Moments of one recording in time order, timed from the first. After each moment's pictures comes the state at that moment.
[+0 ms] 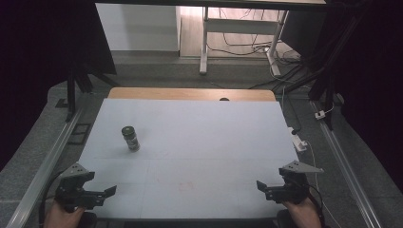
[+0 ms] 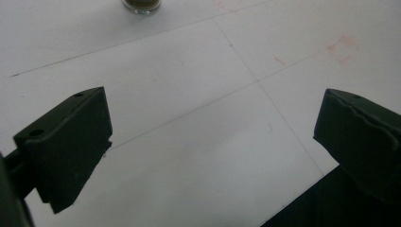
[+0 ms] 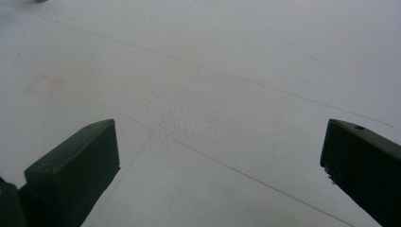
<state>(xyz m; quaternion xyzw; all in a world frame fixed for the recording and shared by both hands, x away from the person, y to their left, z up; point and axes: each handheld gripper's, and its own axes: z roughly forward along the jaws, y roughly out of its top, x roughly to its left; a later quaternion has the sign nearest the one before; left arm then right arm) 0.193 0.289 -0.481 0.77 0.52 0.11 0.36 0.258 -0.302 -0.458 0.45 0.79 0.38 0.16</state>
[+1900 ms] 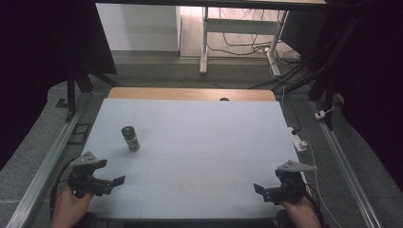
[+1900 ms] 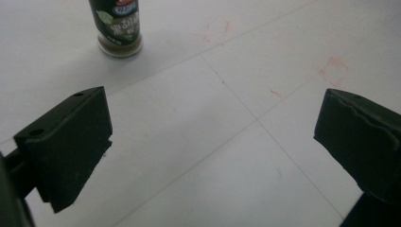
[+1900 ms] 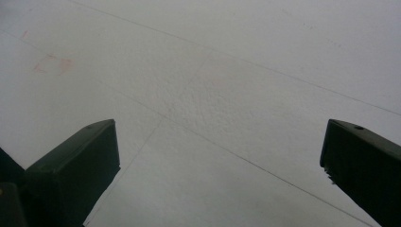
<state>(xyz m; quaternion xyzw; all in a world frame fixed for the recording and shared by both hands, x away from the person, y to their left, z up) 0.235 0.286 -0.490 0.78 0.46 0.10 0.40 0.261 -0.296 -0.461 0.44 0.81 0.36 0.14</state>
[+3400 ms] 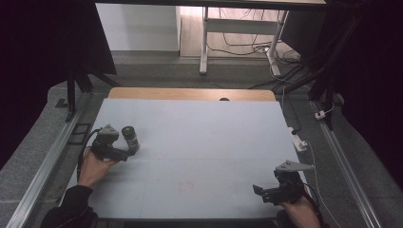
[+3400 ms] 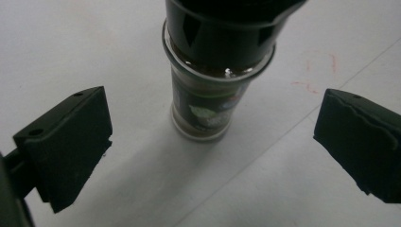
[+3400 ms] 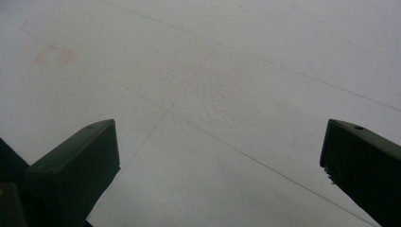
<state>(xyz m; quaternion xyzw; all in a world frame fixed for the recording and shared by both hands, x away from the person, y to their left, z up) 0.347 0.280 -0.514 0.81 0.45 0.14 0.35 0.262 -0.293 -0.462 0.43 0.82 0.35 0.13</state>
